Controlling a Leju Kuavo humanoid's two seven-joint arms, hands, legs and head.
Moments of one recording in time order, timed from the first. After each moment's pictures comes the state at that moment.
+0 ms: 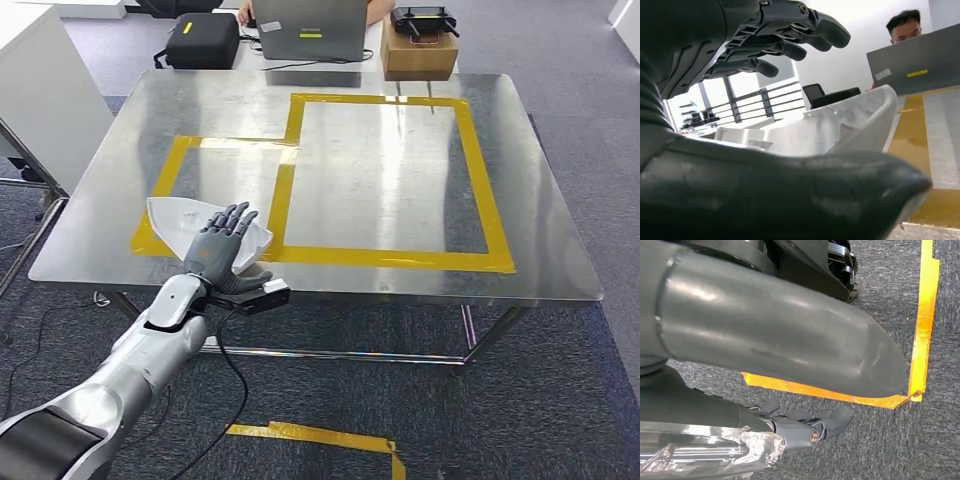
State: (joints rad) left arm -0.68 -0.08 -0.66 -0.52 -1.14 0.46 -0.04; right arm 0.00 0.15 -0.46 -0.23 0.37 -0.11 -0.29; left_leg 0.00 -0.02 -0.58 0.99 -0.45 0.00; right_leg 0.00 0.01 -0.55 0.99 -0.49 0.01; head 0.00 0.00
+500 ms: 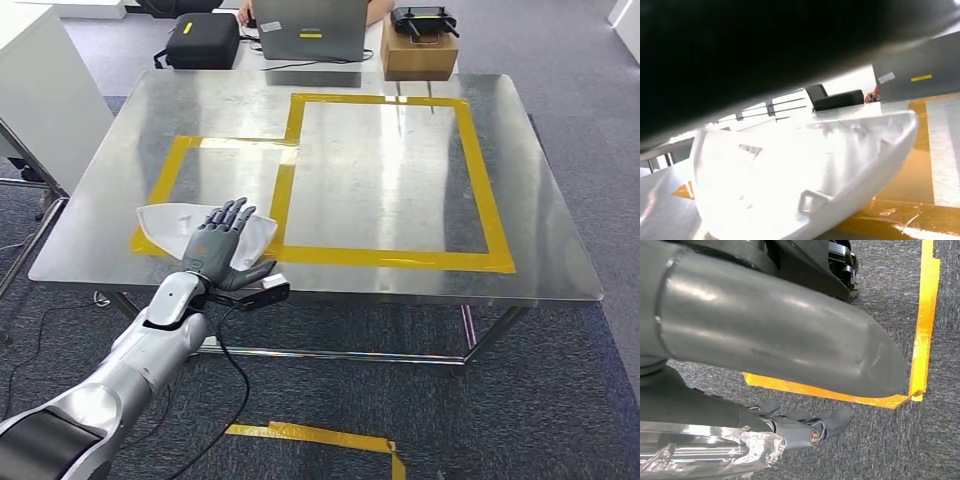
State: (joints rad) left arm -0.68 -0.08 -0.65 -0.54 -1.13 0.46 -0.04; right arm 0.00 0.15 -0.46 -0.23 0.37 -0.11 -0.29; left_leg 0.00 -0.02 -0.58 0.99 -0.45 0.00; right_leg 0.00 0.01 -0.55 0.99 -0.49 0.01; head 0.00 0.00
